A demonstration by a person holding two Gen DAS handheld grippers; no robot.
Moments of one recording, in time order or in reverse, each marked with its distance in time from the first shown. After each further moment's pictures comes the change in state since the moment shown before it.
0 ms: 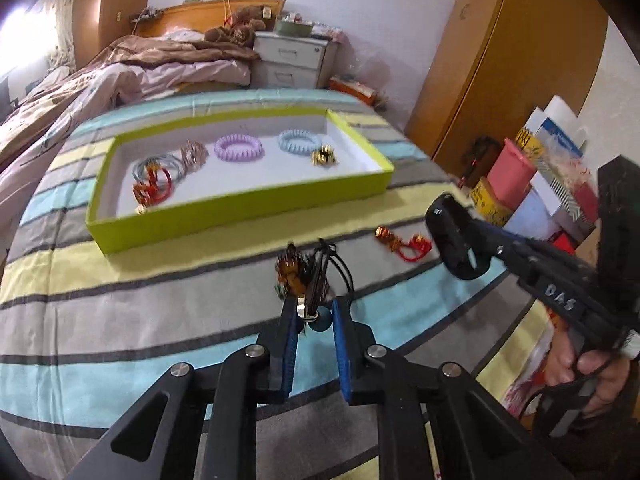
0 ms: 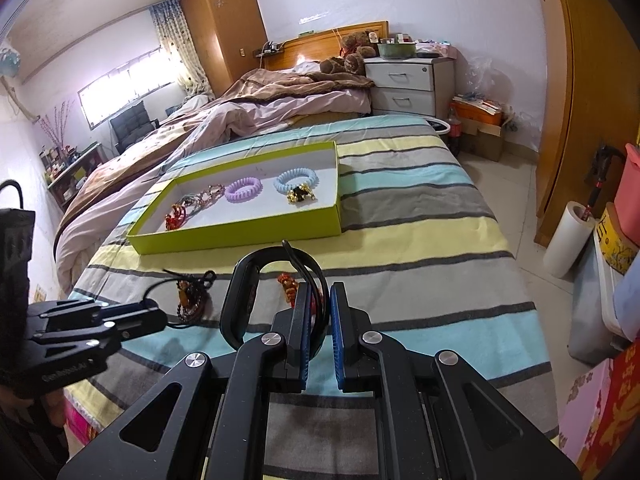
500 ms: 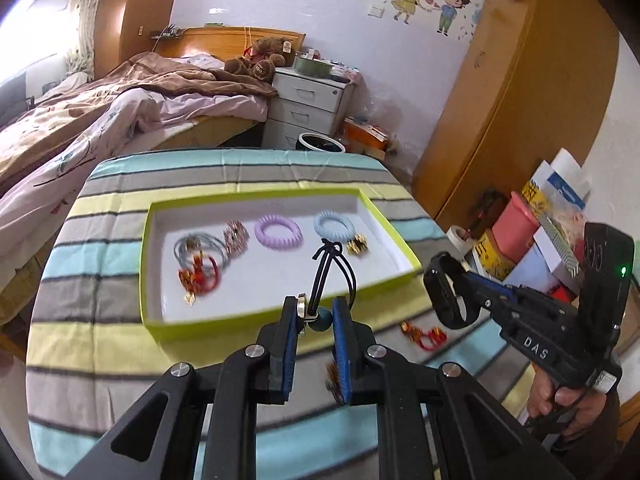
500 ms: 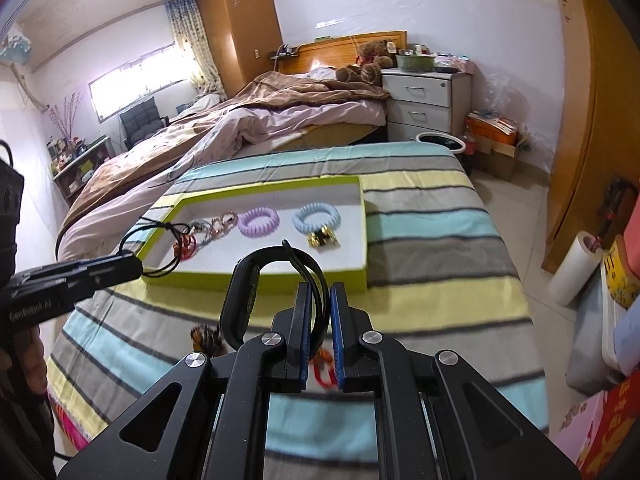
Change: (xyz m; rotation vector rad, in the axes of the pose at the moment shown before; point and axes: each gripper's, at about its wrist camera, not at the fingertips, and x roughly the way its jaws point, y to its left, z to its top) left arm -0.021 0.044 0.067 -0.068 -0.114 -0.003; right arm 0.021 0.021 0.045 -0.059 -0.010 0.021
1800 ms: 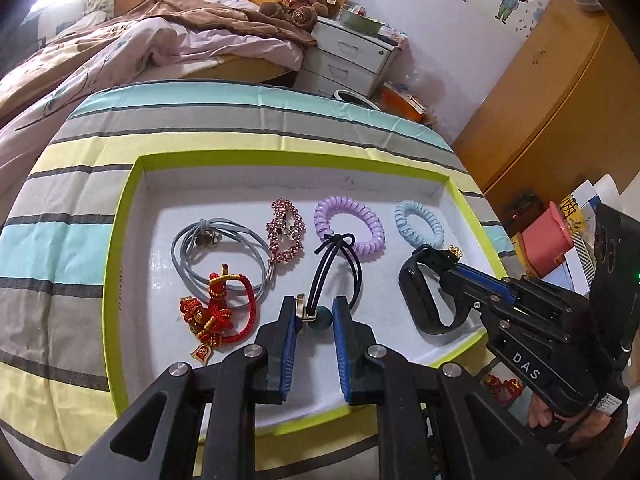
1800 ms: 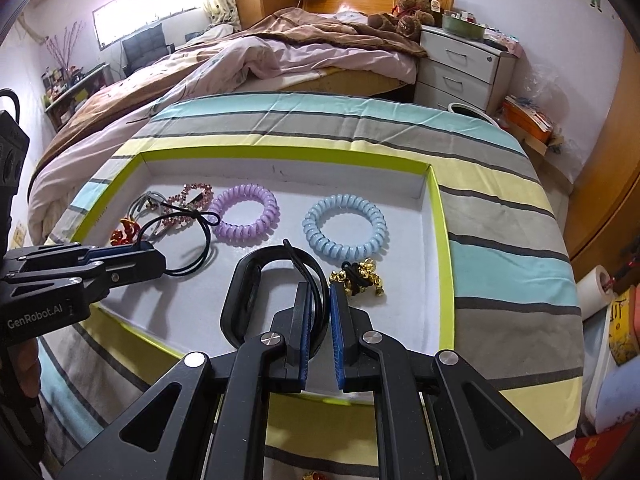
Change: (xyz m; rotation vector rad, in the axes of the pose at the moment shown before) left arm 0.109 0.064 0.022 -0.140 0.170 0.019; right arm 0.121 0.021 0.035 -0.150 0.223 -0.026
